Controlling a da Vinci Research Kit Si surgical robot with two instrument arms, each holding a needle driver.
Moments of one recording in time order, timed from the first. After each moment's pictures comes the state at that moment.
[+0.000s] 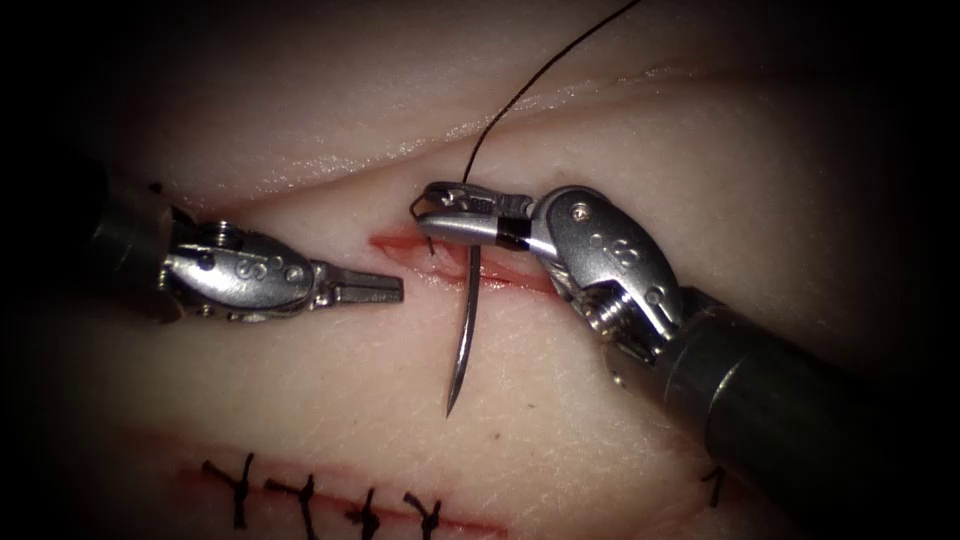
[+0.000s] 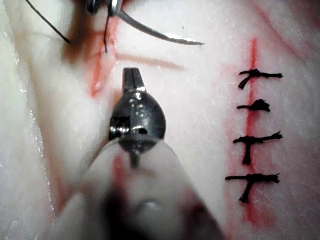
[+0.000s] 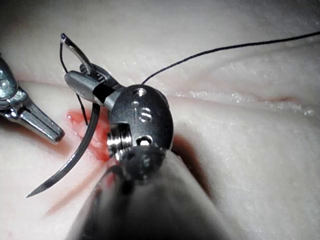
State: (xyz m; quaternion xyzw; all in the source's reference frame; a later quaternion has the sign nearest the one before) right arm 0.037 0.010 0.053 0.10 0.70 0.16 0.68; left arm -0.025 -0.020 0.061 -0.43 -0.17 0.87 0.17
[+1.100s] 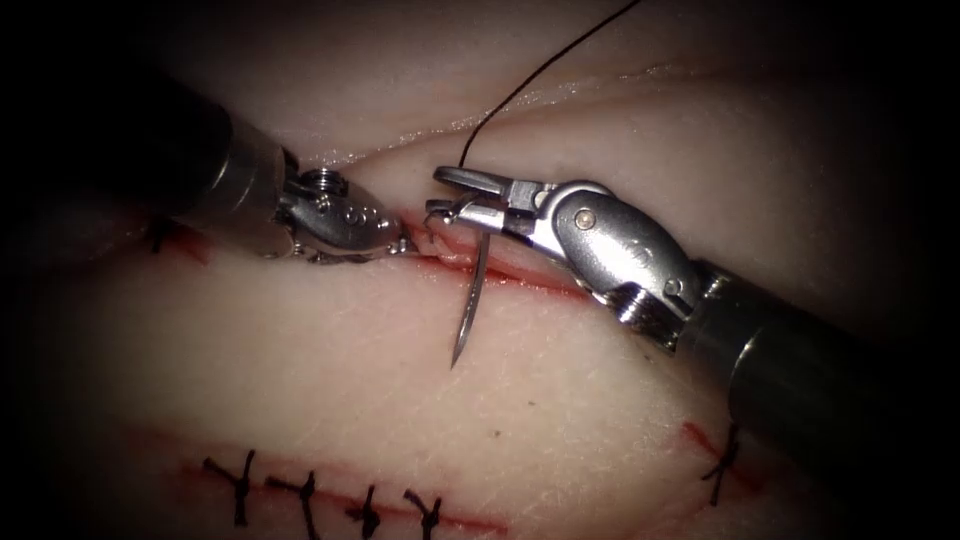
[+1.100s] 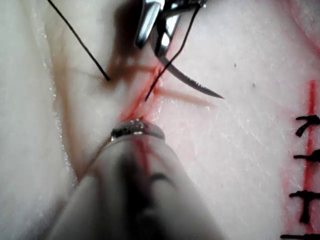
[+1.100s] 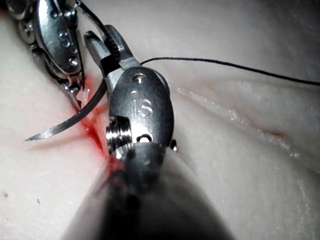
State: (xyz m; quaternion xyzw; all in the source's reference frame) right arm 0.037 0.009 0.054 -0.02 0.71 0.08 0.70; left arm -0.027 -0.016 0.068 -0.23 -0.13 0.95 0.17
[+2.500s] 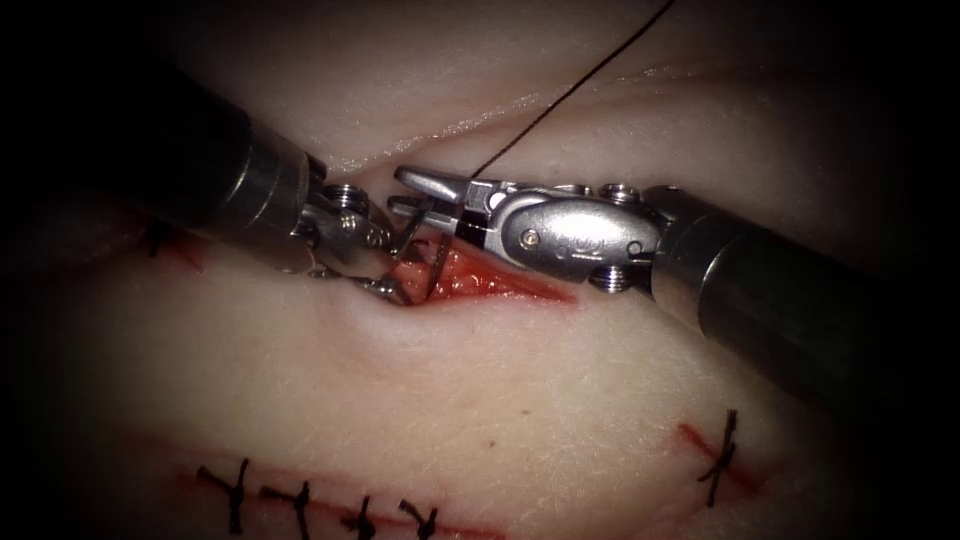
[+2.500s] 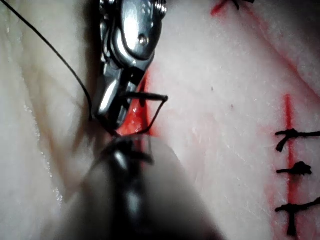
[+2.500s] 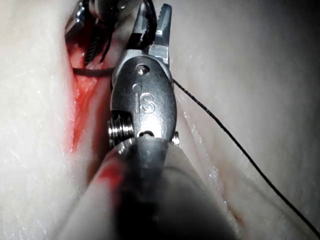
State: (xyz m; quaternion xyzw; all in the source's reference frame) right arm 0.040 0.009 0.057 -0.16 0.71 -0.03 0.68; left arm -0.028 -0.018 0.063 -0.20 -0.22 0.95 0.10
